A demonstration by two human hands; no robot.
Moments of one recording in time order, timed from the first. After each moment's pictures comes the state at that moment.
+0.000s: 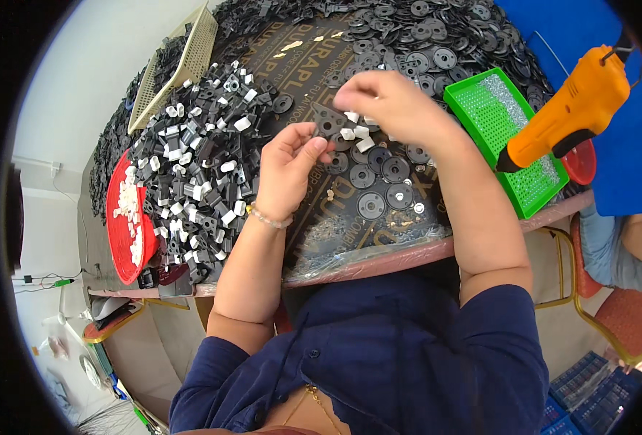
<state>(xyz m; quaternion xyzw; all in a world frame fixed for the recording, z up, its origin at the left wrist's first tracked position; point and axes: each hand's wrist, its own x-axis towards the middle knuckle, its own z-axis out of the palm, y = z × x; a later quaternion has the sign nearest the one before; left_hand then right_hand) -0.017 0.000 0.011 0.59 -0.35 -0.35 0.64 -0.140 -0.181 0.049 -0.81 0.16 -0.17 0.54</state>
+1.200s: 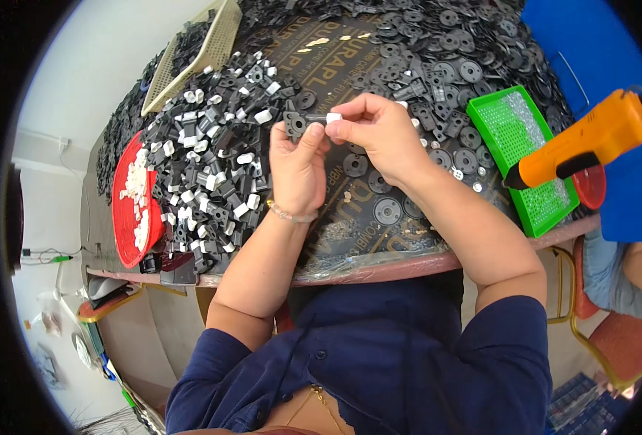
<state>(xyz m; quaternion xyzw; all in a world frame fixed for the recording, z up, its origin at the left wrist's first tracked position) -0.015 -0.009 -0.006 0.40 -0.20 -0.27 0.85 -0.107 -0.125 0.012 -0.53 0.11 -0.24 0.80</state>
